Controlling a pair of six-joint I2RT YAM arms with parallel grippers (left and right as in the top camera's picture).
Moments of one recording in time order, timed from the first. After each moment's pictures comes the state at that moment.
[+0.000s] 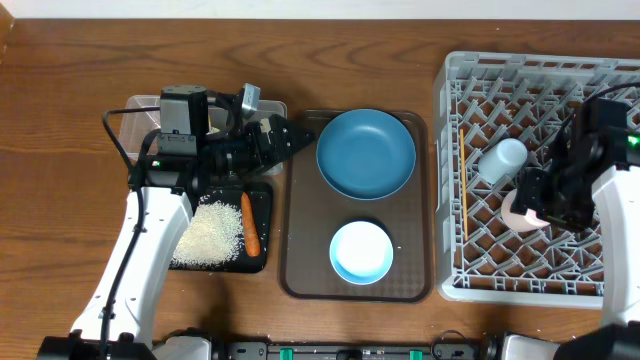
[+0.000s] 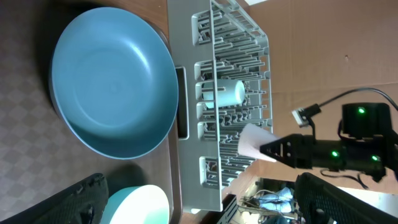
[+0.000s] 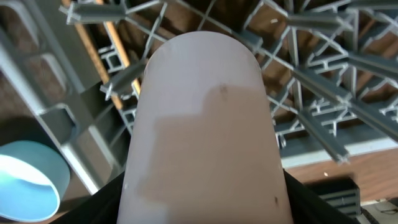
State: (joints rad) left arm -0.08 1.38 1.04 -0.47 0.94 -0.59; right arm -0.21 1.47 1.29 -1.37 -0.03 0.15
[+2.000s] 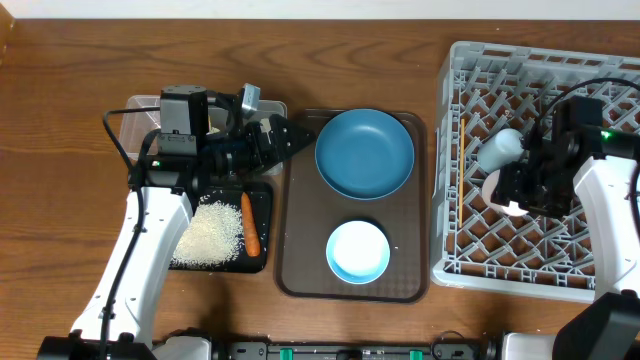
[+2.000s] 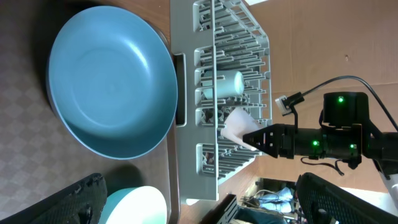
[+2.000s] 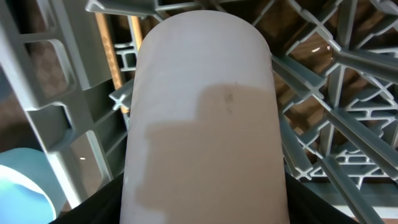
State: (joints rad) left arm -0.08 1.38 1.04 -0.47 0.94 -0.59; right arm -0.17 1.53 1.22 -1.21 -0.11 0.07
